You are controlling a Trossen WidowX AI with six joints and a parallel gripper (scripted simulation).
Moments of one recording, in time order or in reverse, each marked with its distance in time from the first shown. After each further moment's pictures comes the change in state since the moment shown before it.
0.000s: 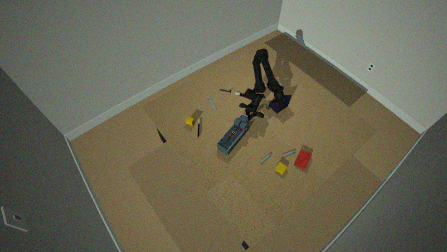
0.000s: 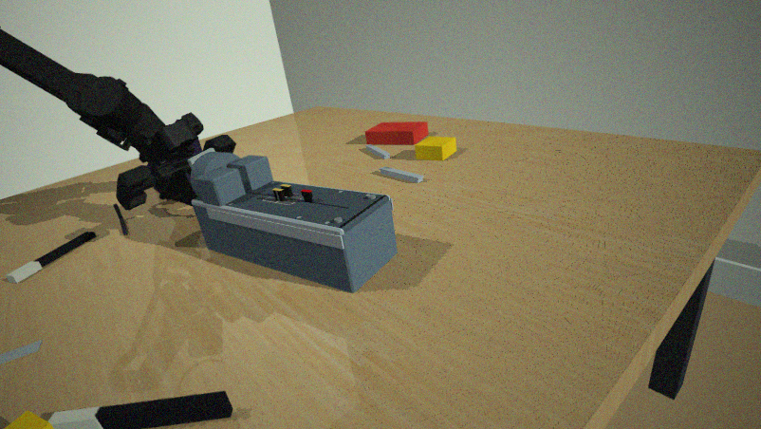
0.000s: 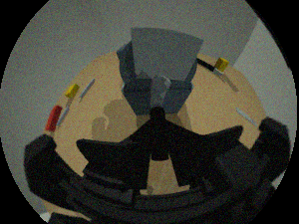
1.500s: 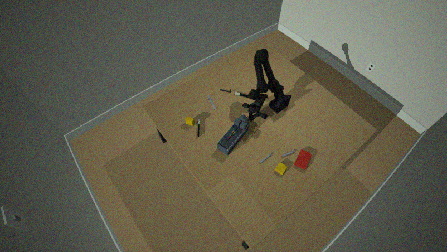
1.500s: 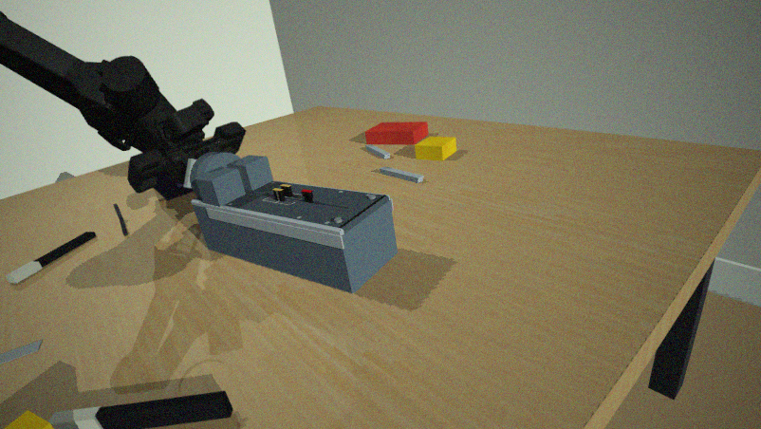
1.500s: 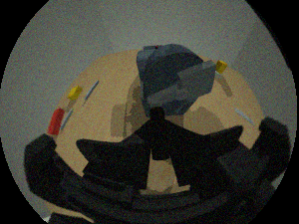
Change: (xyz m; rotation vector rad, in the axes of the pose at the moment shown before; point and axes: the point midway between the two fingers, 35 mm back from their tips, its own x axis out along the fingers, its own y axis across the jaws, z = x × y) arm -0.010 0.024 0.011 0.017 0.005 -0.021
